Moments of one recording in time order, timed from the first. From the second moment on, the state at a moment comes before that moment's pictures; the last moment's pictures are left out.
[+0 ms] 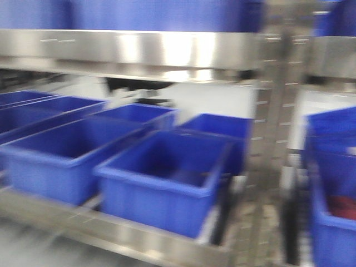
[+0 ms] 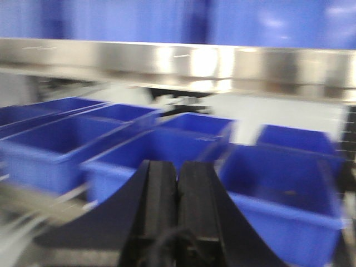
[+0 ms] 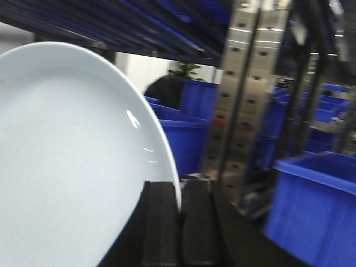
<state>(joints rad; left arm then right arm) -0.04 -0.02 0.03 -0.20 0.01 0.25 0.47 0.19 -0.68 -0.39 0.38 0.24</state>
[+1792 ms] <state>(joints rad) -0.04 -0.02 0.03 -0.20 0.01 0.25 0.47 0.19 -0.68 -0.39 0.38 0.24</state>
